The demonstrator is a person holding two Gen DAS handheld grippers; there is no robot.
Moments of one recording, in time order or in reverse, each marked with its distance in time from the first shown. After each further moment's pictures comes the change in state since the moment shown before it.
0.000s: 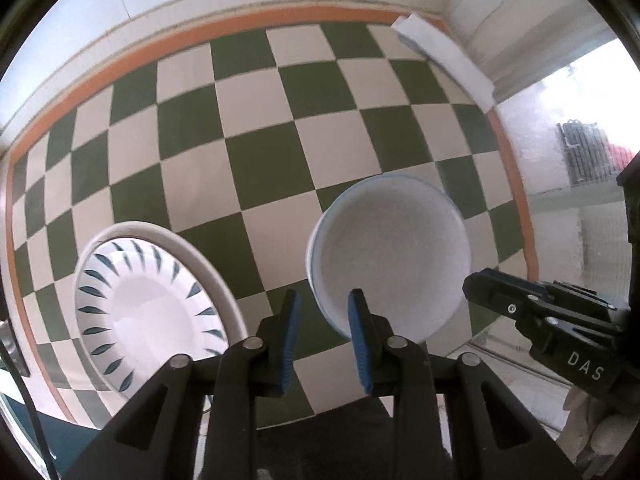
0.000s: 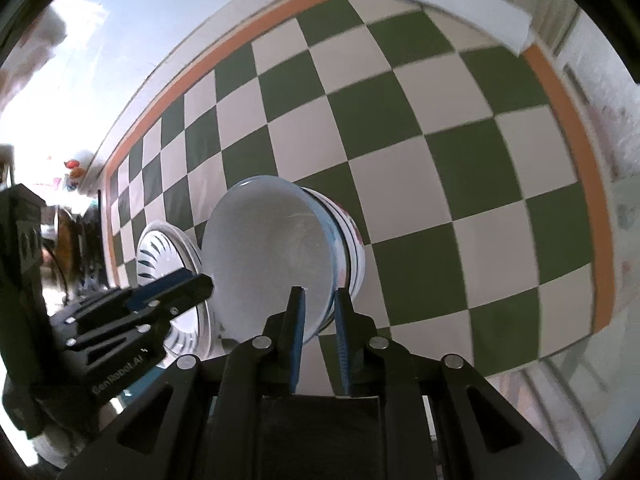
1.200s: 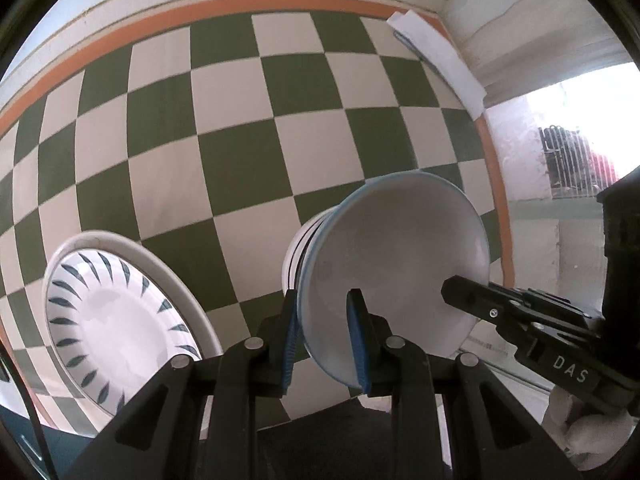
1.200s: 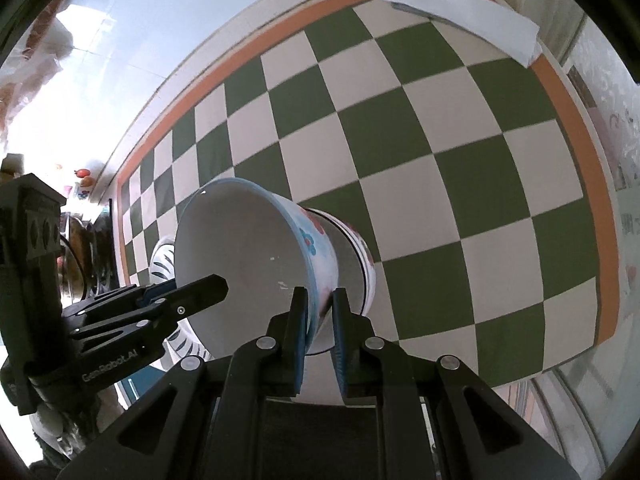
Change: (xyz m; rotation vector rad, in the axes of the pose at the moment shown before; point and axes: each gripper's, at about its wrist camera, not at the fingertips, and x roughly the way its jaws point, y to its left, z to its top) left arm 0.021 0.004 0.022 -0.035 0.074 -0.116; right arm 0.004 -0.011 0.014 0.036 0.005 0.058
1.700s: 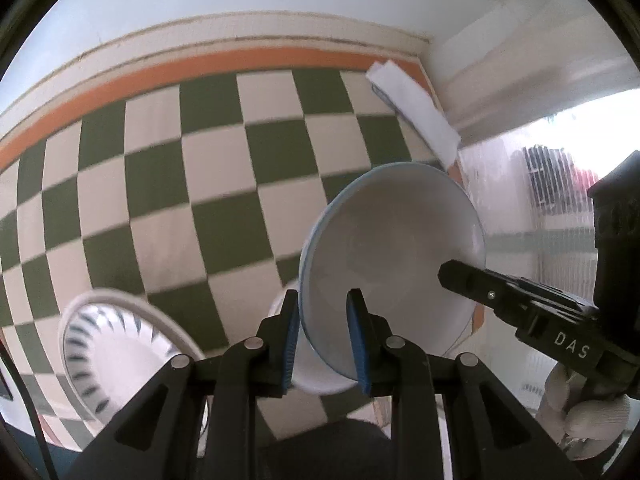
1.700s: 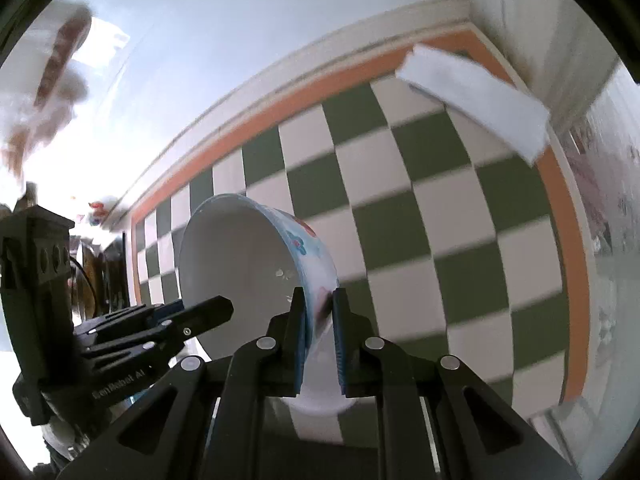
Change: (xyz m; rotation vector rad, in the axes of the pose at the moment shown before) left arm -0.041 -0.009 0.036 0.016 -0.083 -0.052; right arm -0.045 0.019 0.053 -0.039 -0.091 0.013
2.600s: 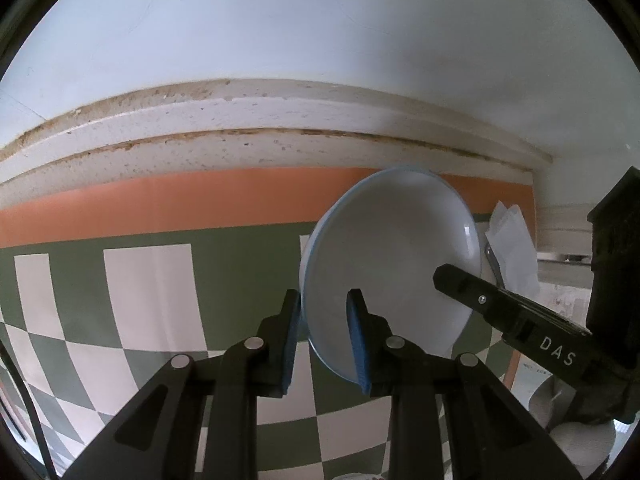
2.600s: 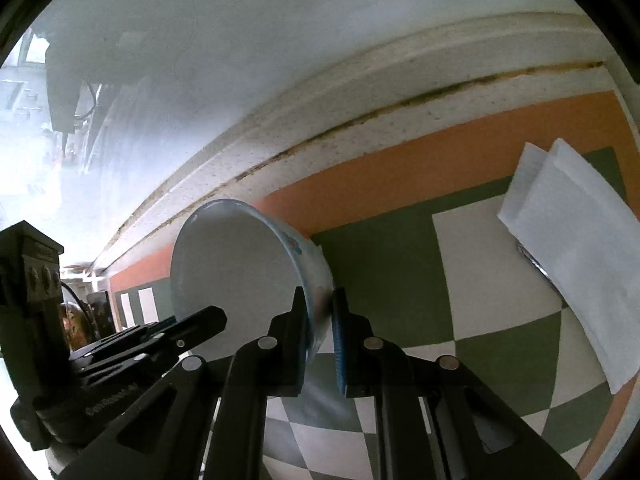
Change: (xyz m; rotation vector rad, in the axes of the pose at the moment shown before) left arm 0.084 0.081 0.210 -0.188 0.000 0.071; right arm 0.143 -0.006 0.231 0.006 0.081 0.034
